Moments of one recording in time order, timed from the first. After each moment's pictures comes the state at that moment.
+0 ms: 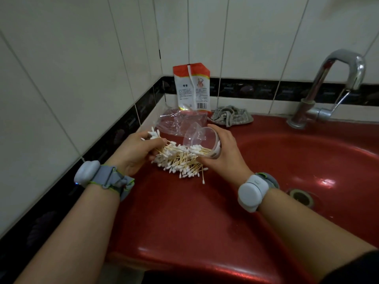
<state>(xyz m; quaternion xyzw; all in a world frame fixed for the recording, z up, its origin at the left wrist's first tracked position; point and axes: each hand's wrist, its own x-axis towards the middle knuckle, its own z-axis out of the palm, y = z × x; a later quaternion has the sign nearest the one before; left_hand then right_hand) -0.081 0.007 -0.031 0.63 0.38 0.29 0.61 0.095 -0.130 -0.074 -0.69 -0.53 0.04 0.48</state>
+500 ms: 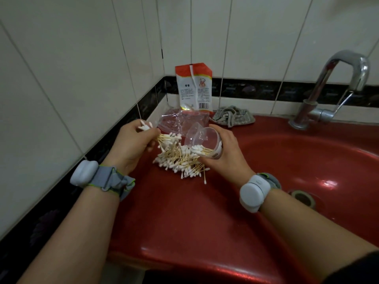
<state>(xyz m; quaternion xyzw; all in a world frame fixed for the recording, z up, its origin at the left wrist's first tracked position) -0.085 0.005 -0.018 0.65 0.36 0.40 0.54 0.094 -0.129 -0.074 -0.70 -0.53 0.05 0.48</state>
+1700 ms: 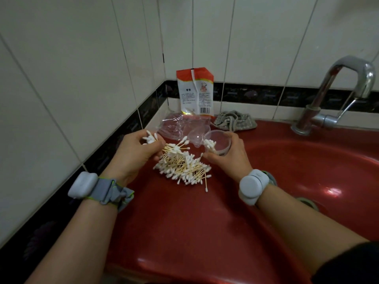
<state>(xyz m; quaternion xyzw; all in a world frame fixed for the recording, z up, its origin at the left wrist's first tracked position) -0.086 -0.003 -0.019 0.68 0.33 0.38 0.53 0.118 -0.109 -0.083 -0.77 -0.40 0.10 0.49</state>
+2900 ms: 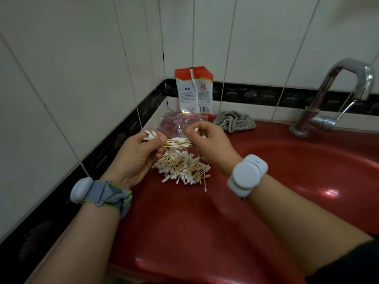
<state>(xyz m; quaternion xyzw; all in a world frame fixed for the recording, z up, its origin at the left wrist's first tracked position) -0.084 -0.012 -0.020 0.52 0.25 0.38 0.72 0.068 -0.089 -0.021 -0.64 -0.48 0.21 0.56</state>
